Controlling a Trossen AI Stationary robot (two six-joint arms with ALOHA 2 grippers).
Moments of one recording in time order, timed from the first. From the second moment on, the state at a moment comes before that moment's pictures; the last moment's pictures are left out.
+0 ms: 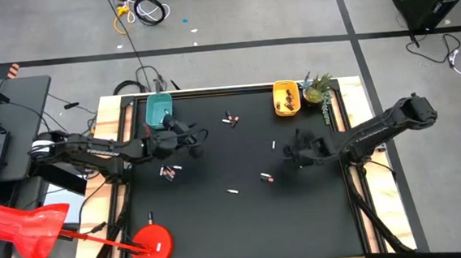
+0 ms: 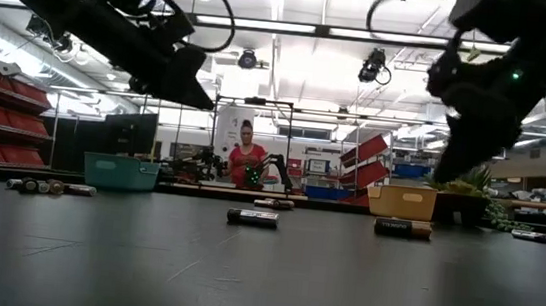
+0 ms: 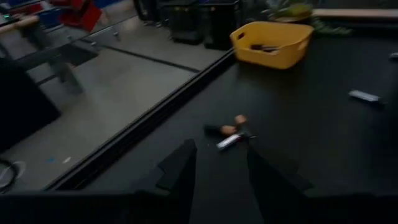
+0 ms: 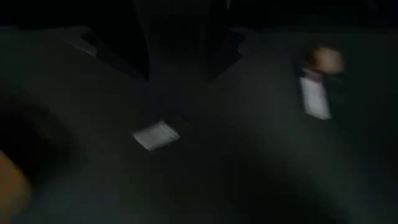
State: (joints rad) left arm 0.09 1.18 0.45 0.36 -0.63 -0.09; right arm 0.18 1.26 0.65 -0.59 0.45 0.78
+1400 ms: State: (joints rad) left arm -0.07 1.27 0.45 0.54 -0.62 -0.06; right arm -0.08 0.98 0.33 -0.73 0.18 1.04
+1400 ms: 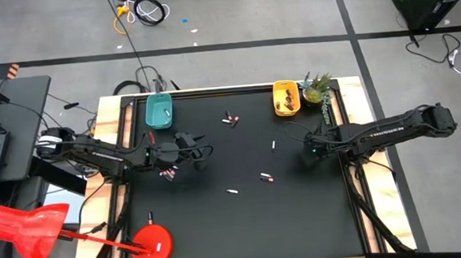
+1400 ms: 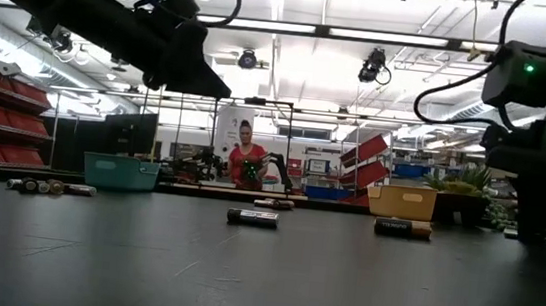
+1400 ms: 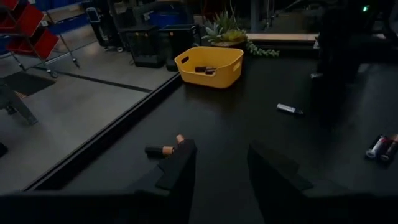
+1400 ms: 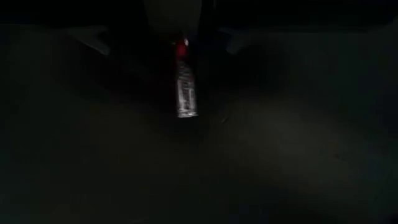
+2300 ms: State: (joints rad) left arm -0.07 1.32 0.45 0.78 -0.33 -0.16; right arm 0.01 1.00 0.36 -0.25 0.33 0.73
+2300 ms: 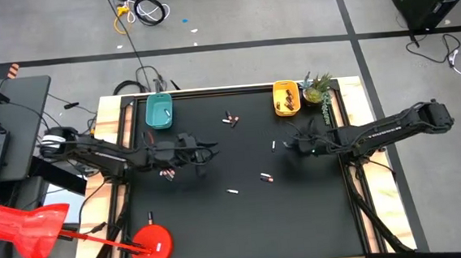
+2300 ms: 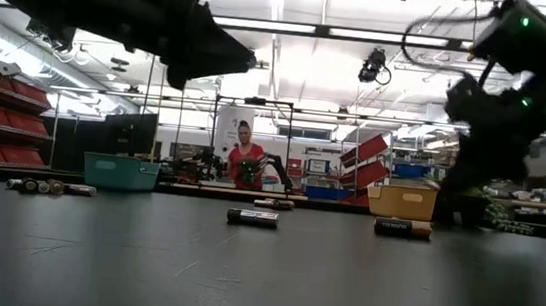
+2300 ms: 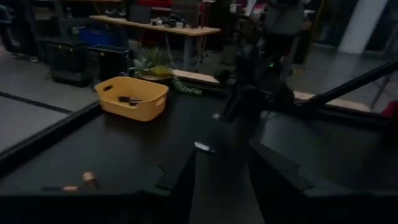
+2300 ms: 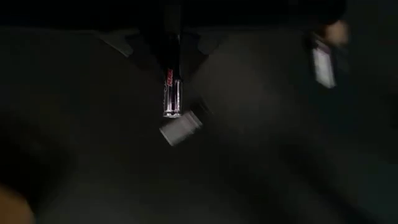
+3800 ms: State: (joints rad) left arm -0.01 1.97 0.93 1.19 -0.27 -0.17; right arm 0.09 1.33 0.36 0.87 0.29 0.13
